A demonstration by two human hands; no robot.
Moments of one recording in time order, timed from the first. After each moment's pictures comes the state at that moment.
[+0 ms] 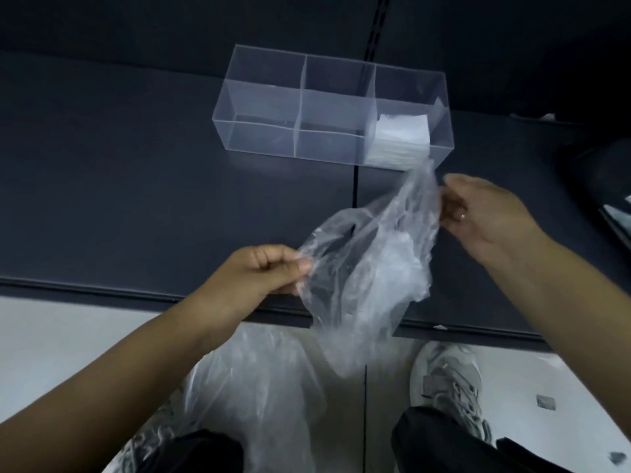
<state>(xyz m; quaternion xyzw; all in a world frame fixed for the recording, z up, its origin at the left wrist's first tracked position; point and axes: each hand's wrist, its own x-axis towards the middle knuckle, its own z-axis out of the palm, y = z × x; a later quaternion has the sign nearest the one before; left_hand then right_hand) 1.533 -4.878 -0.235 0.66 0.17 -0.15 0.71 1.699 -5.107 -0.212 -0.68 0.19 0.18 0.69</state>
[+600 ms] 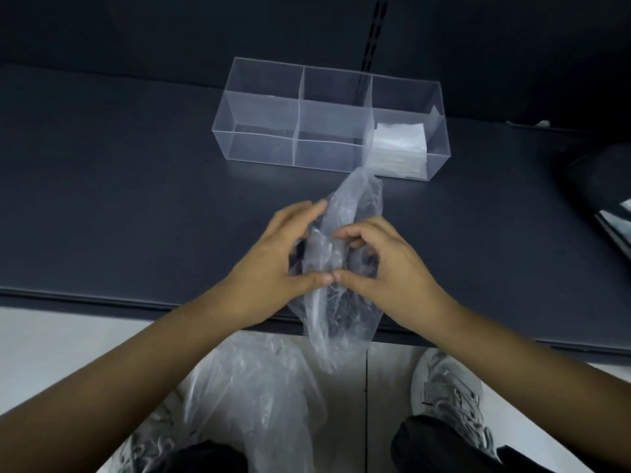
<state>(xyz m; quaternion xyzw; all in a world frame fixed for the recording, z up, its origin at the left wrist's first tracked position) 1.561 -4.881 -0.249 0.85 0.01 -0.06 0.52 1.626 -5.071 -0.240 -0.85 -0.29 0.16 0.40</state>
